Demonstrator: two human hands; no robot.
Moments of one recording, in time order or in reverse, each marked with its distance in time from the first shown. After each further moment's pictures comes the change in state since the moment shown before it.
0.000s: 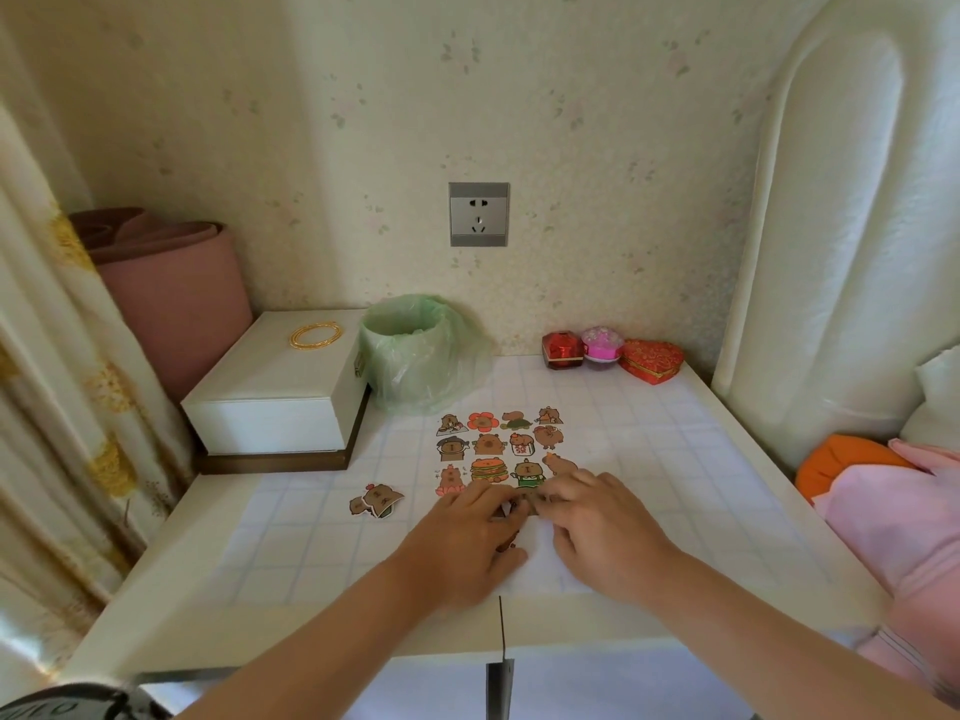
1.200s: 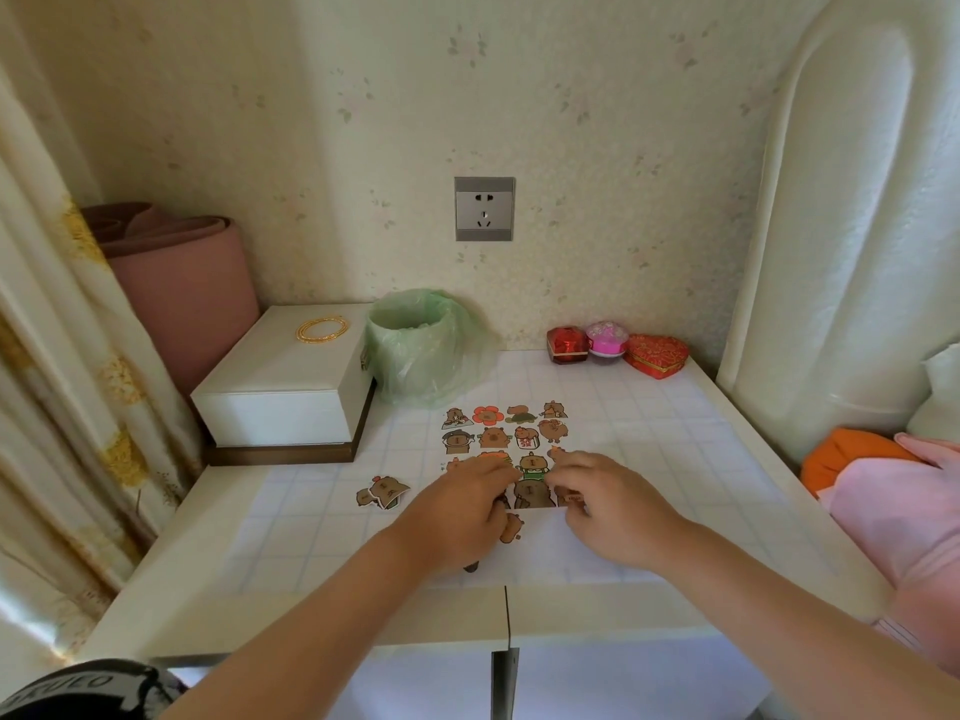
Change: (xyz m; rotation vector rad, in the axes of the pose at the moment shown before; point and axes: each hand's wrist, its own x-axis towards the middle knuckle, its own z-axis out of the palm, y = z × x) left_hand 0.015 -0.006 -0.021 -0.280 -0.016 -0.169; right_hand 0.011 0.014 -0.011 0.304 -0.158 0.170
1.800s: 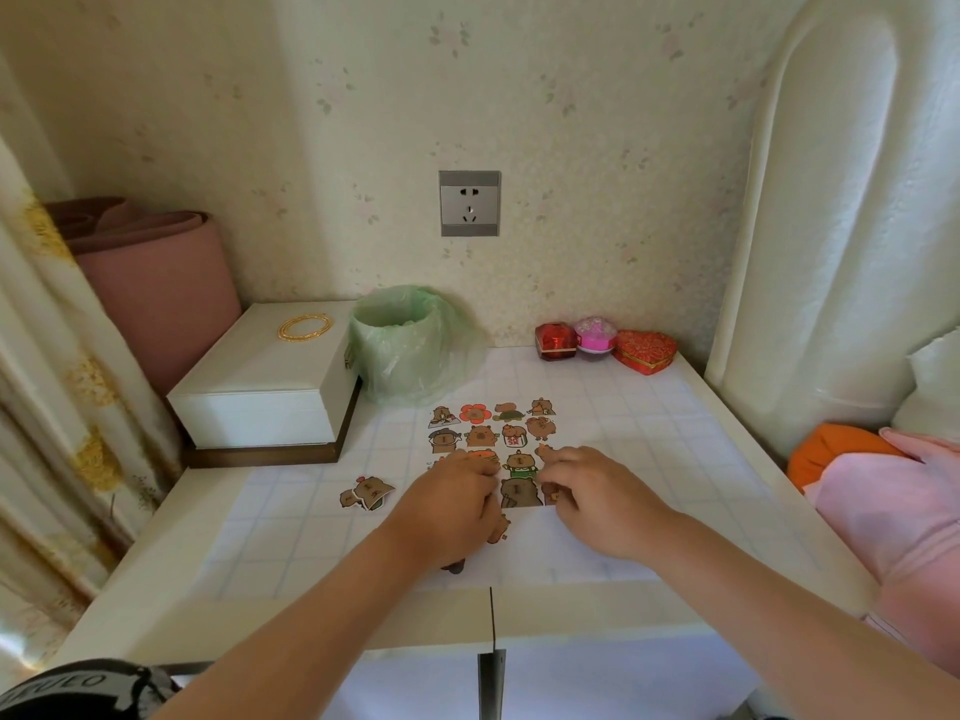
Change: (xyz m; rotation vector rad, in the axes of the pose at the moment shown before) left_hand 0.012 0.000 0.006 0.146 0.009 -0.047; right_hand 0.004 0.006 -0.001 -0.002 0.001 -0.012
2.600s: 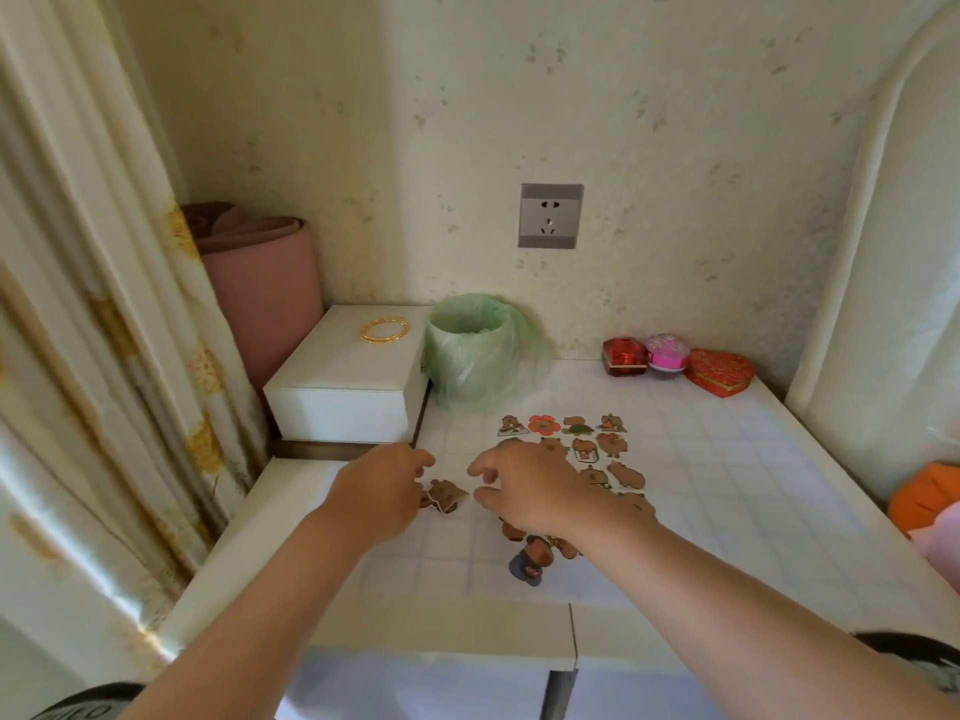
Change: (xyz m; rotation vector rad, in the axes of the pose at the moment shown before) left_hand -0.065 -0.099 -0.065 0.040 0.005 -0.456; right_hand 0.092 -0.129 0.017 0.123 -0.224 0.016
